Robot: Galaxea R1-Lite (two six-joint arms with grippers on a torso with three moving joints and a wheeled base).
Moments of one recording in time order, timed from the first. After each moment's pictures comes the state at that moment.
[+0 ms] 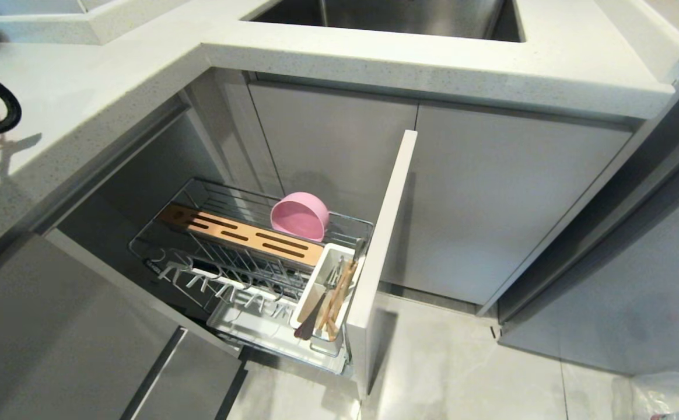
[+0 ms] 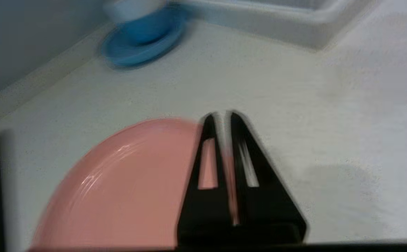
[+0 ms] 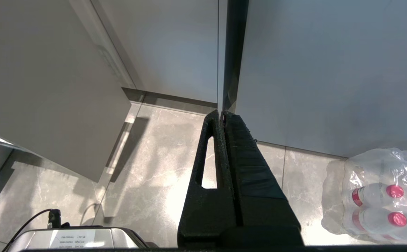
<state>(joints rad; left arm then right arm) 0.00 1.37 -1.45 -0.18 0.63 0.23 0.00 0.00 0.00 0.00 -0.02 0.05</state>
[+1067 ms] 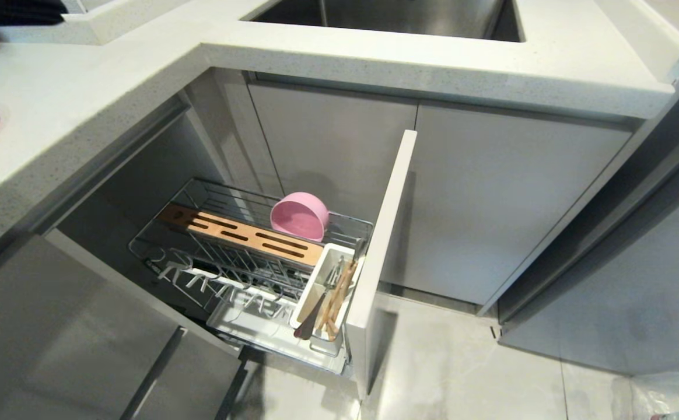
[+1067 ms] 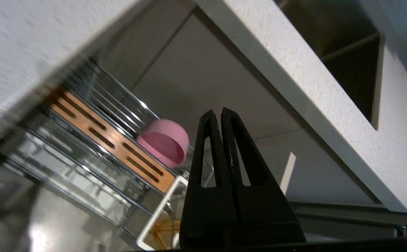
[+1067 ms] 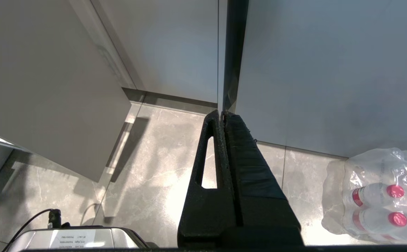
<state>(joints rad) -0.64 1.37 -1.91 0.64 0.59 -0.67 0.00 0.00 0.00 0.00 -0.02 0.05</state>
